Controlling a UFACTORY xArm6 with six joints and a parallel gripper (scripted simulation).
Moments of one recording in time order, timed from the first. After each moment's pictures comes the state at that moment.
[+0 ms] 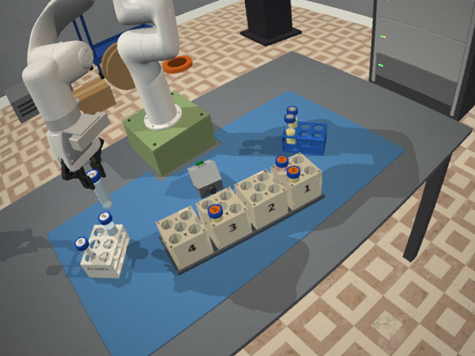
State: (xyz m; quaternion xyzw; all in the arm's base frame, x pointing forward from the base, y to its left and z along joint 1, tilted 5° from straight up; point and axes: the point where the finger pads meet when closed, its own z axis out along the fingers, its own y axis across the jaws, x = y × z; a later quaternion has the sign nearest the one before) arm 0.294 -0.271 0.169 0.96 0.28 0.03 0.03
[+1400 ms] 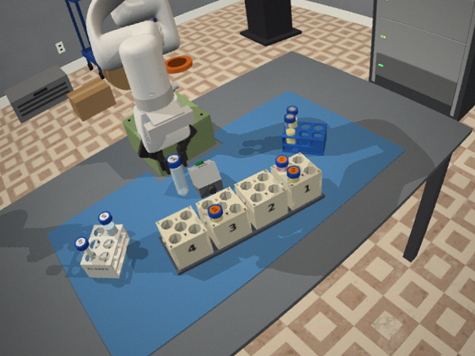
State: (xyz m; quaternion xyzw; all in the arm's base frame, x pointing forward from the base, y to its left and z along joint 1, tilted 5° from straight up) arm 0.378 -0.098 0.163 1.00 -0.03 0.03 0.03
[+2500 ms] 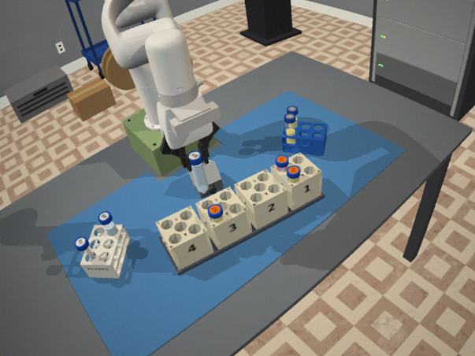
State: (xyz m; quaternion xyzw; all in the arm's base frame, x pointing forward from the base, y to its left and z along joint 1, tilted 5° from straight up) arm 0.400 -0.056 0.161 1.00 -0.03 0.03 0.03
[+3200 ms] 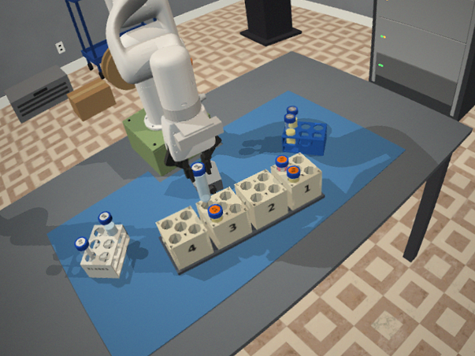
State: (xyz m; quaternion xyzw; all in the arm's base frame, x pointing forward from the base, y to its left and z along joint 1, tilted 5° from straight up) arm 0.400 -0.058 0.127 1.00 -0.03 0.03 0.03
